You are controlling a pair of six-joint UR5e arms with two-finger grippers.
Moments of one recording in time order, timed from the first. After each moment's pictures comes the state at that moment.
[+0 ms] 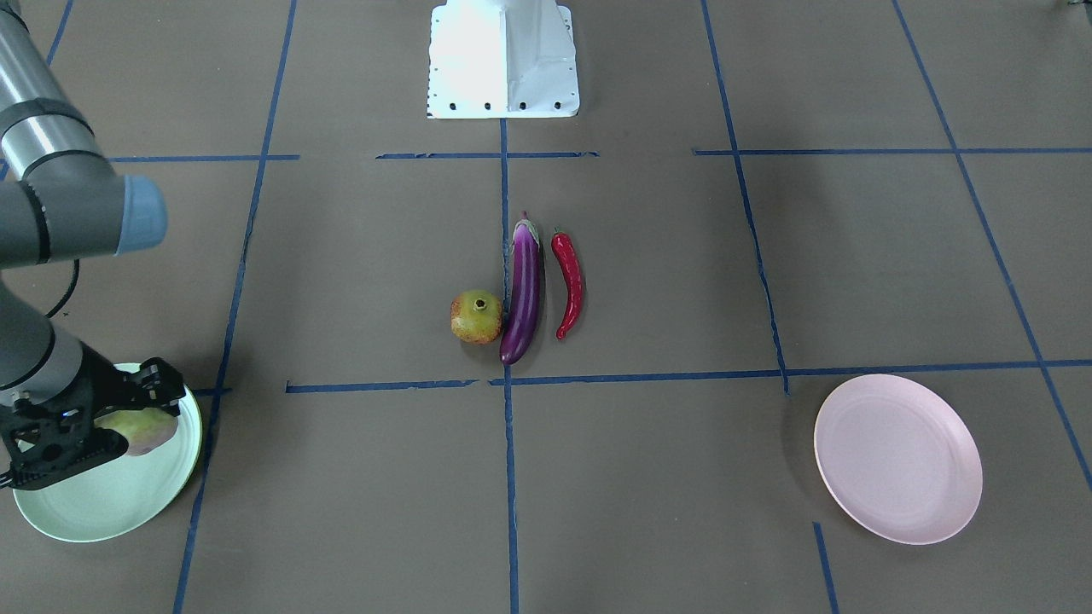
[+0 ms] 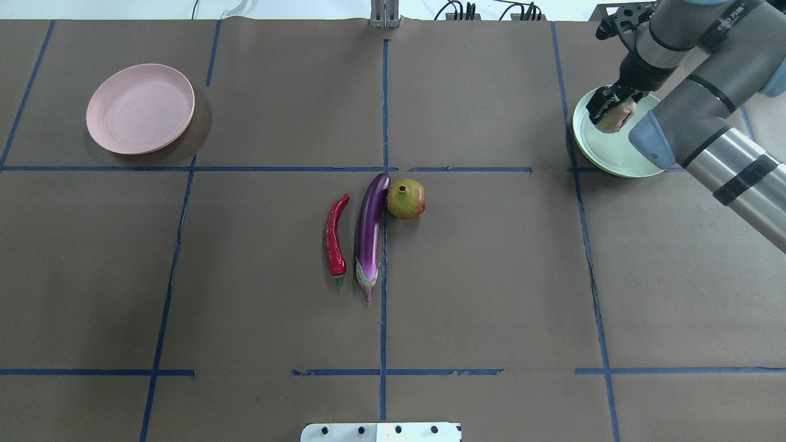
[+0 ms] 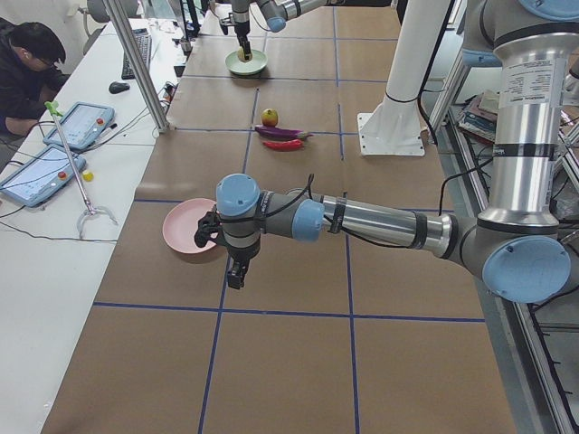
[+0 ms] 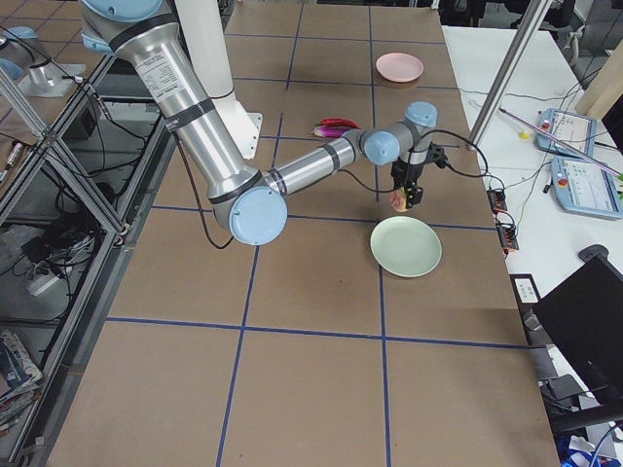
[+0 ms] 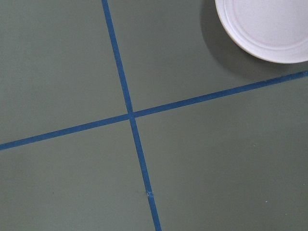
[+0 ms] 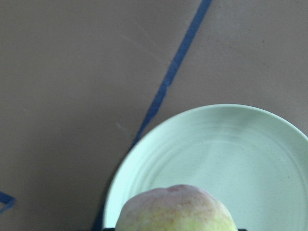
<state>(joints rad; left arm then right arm) -1.51 -1.55 -1.74 -1.58 -2.35 0.07 1.08 -1.05 1.29 -1.35 2.17 0.23</state>
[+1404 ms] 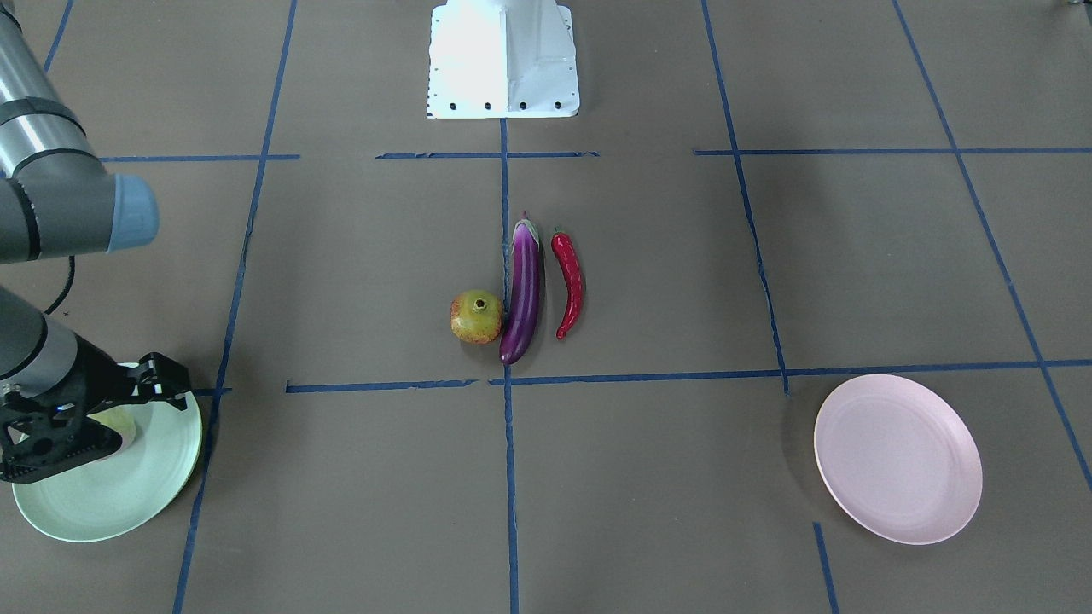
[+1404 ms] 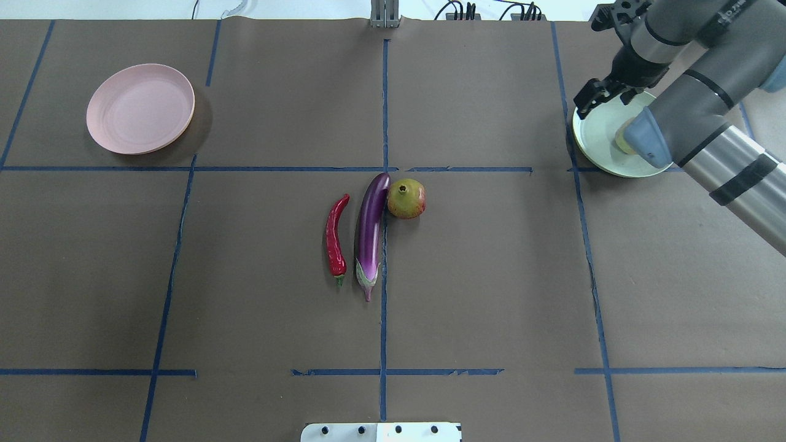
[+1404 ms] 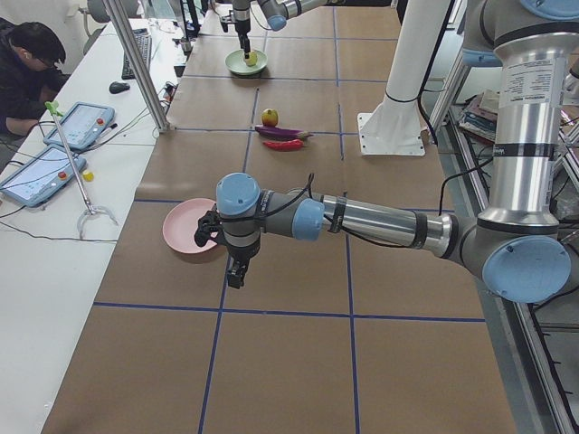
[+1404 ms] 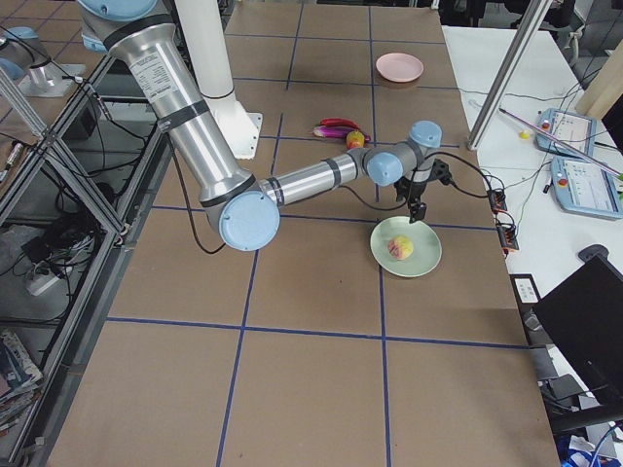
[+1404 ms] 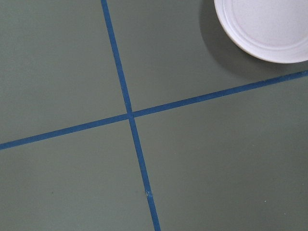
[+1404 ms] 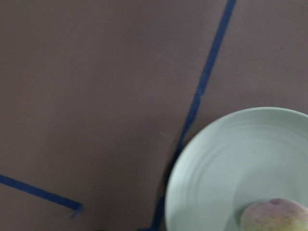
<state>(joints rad) -1.51 -1.55 -1.75 -1.58 -2.35 0.07 1.04 -1.01 1.44 -1.49 2.18 0.40</state>
